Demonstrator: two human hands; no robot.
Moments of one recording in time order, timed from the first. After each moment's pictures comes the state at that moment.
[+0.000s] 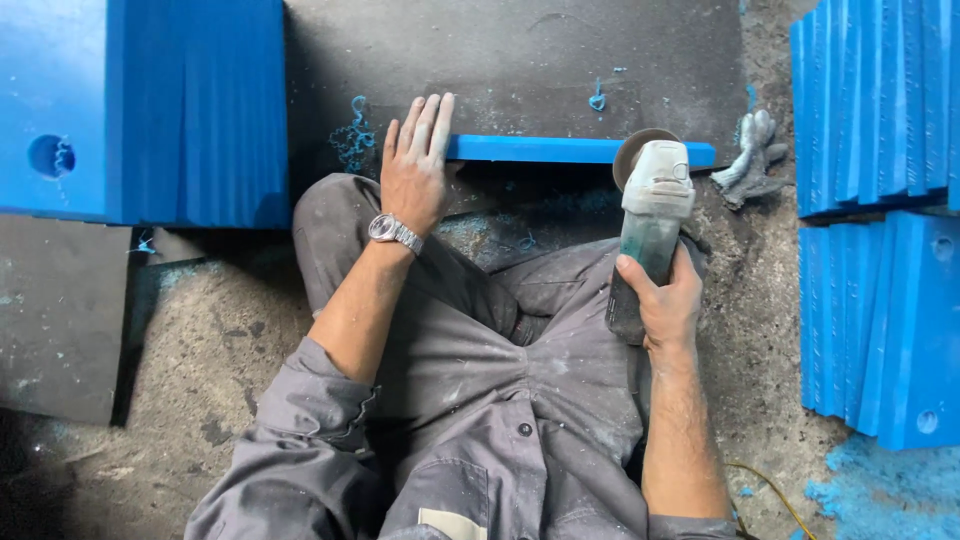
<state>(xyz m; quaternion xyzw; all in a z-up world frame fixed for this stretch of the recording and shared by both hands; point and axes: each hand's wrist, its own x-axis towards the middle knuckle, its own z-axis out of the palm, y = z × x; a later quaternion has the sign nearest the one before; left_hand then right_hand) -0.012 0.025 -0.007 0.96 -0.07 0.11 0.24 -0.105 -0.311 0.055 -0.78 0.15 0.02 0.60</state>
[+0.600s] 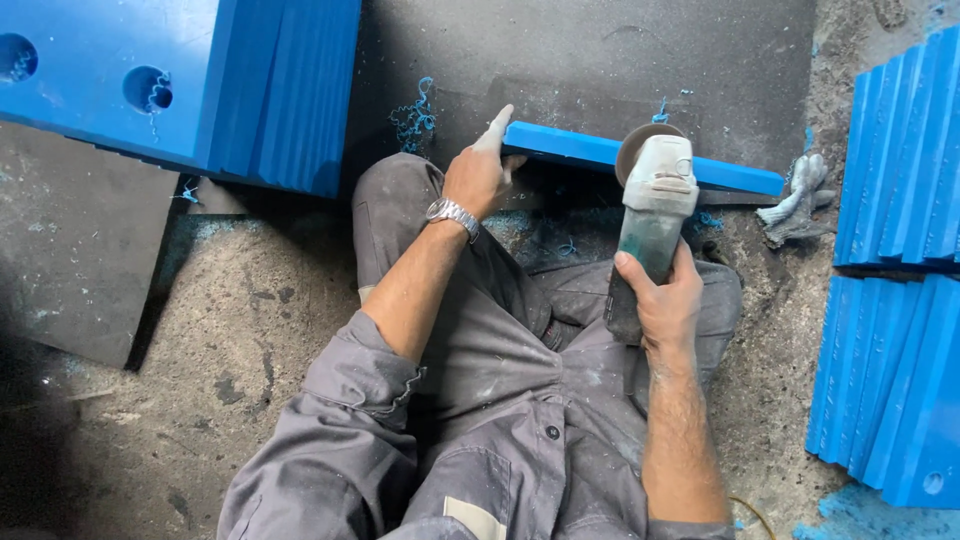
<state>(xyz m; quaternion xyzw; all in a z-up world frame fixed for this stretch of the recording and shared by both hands) -0.005 0.027 -0.032 0.90 0.09 -0.06 0.42 -0.087 -0.241 0.062 -0.80 0.12 0.08 0.59</state>
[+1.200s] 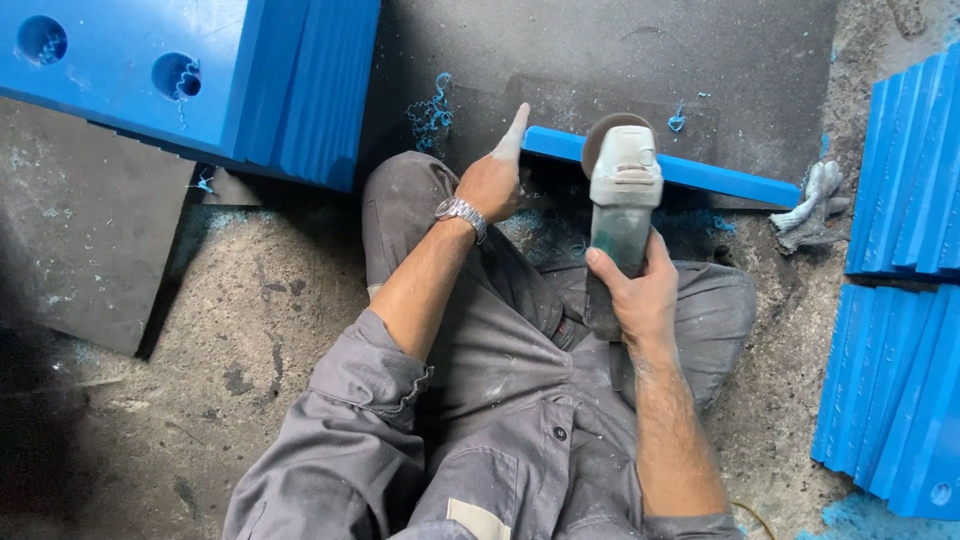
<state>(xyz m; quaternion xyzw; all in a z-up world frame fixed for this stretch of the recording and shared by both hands) -0.015 0.032 -0.045 0.91 0.02 -0.07 0.42 -0.090 -0.198 0.065 -0.82 0.06 0.11 0.56</state>
